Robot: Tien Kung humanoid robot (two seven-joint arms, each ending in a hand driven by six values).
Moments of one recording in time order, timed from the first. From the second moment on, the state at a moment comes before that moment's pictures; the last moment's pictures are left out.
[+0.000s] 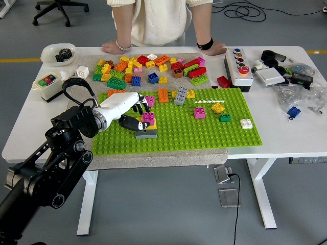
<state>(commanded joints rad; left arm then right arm) -0.51 0.03 -1.20 -1.31 2.27 -0.38 0.18 0.16 -0.12 1.67 0.18 -1.84 0.02 -0.11</state>
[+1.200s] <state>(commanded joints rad) -0.51 0.04 -1.21 -1.31 2.25 -0.37 0.17 0.16 -0.12 1.67 0.18 -1.83 0.03 -0.11</state>
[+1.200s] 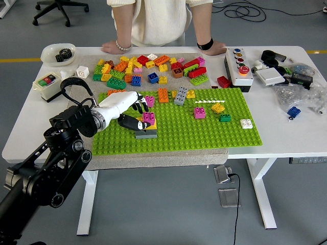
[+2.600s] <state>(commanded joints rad) -0.60 0.03 -1.06 -1.19 2.27 -0.16 0.06 0.16 -0.12 1.67 0.18 -1.83 0.03 -0.11</state>
